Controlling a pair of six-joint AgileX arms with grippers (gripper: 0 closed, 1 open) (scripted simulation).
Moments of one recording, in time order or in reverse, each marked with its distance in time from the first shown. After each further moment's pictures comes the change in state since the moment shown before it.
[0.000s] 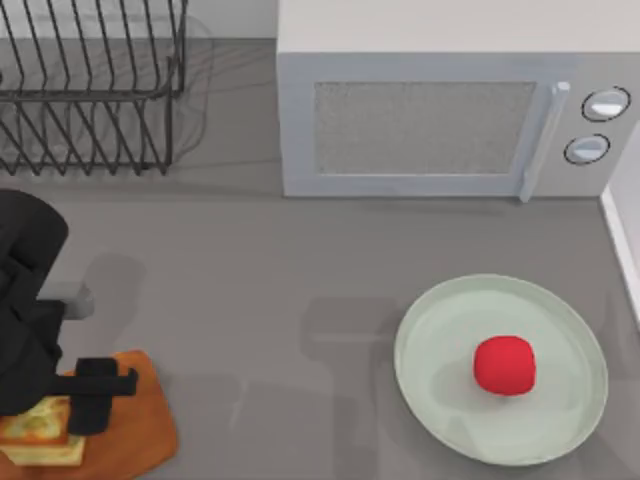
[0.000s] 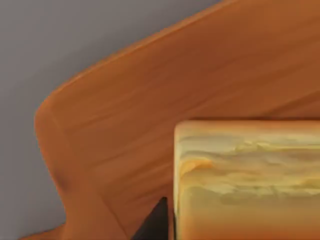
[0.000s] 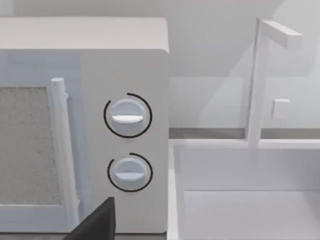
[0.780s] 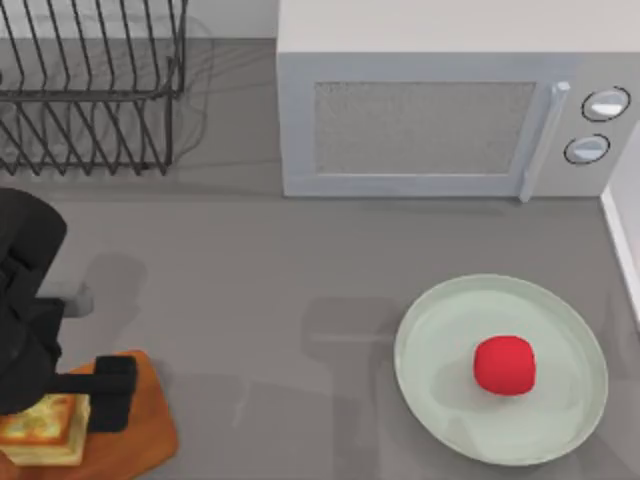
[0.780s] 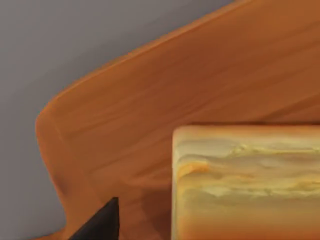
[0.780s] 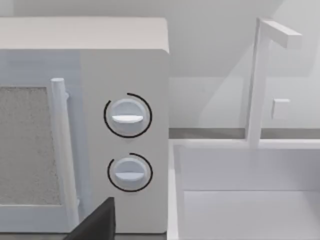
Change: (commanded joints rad) left arm 0.001 -0.012 -0.001 0.007 0.000 0.002; right arm 0.000 0.000 0.000 0.000 0.000 0.000
